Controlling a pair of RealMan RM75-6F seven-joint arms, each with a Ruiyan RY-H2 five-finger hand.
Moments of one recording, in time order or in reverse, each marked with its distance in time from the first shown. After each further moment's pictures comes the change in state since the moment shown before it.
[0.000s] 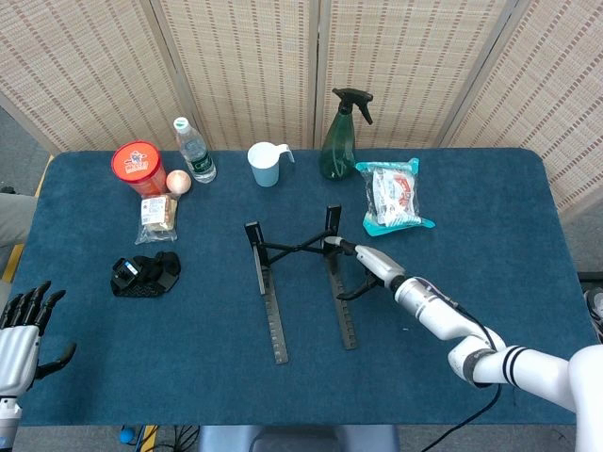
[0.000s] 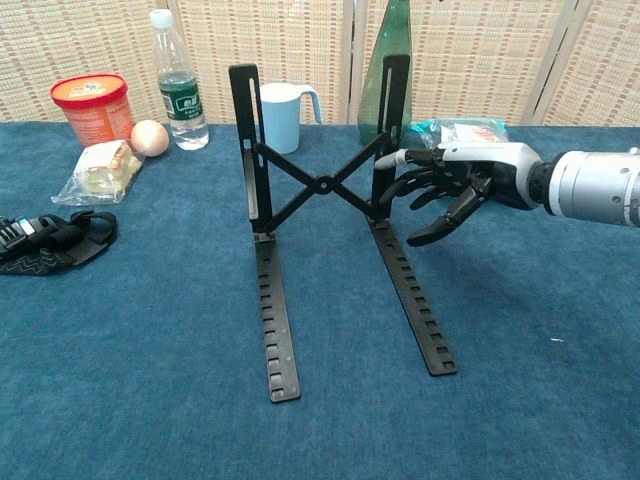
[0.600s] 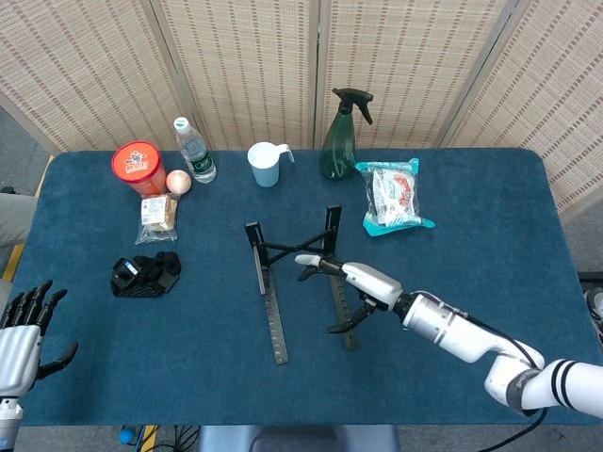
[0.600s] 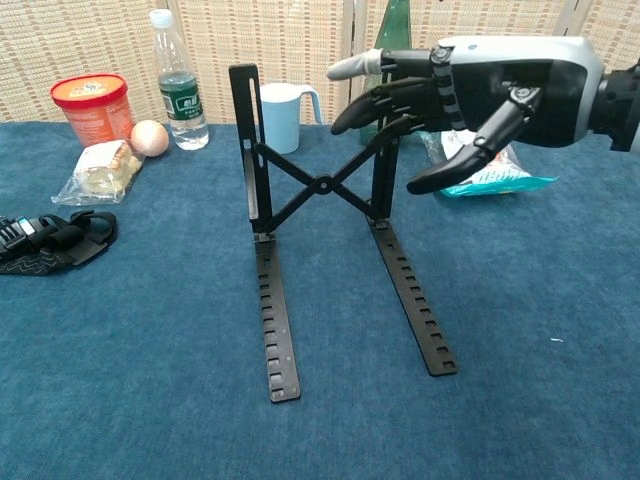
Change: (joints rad) left arm 0.000 0.009 0.000 -0.033 0.010 0.007 0.028; right arm 0.007 0.265 -0.047 -0.353 -0.291 0.260 0.199
